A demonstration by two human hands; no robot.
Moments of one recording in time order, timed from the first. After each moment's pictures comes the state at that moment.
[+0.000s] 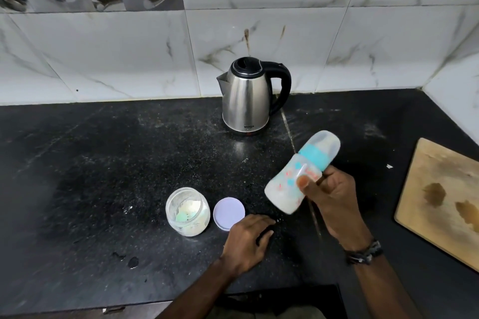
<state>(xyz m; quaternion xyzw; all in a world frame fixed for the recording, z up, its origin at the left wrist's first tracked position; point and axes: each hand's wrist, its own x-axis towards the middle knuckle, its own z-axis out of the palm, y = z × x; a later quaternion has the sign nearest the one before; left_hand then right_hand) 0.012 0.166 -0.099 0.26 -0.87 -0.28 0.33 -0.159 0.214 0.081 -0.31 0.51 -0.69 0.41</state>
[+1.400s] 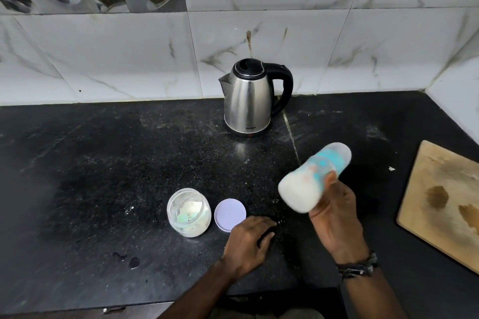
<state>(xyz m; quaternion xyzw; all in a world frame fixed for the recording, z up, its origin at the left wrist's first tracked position) 0.012 0.164 -0.099 0.25 -0.87 -0.27 0.33 -0.151 0.220 0.070 -0.24 0.44 -0.74 0.46</state>
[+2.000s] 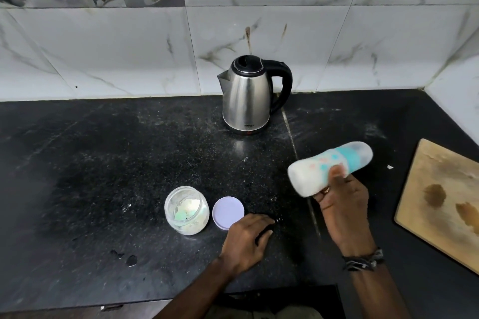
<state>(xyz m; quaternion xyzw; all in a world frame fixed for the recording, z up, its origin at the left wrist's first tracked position) 0.012 0.166 -0.100 0.25 -0.87 -0.27 0.34 -0.173 0.225 0.064 -0.24 0.48 -0.74 0.40</state>
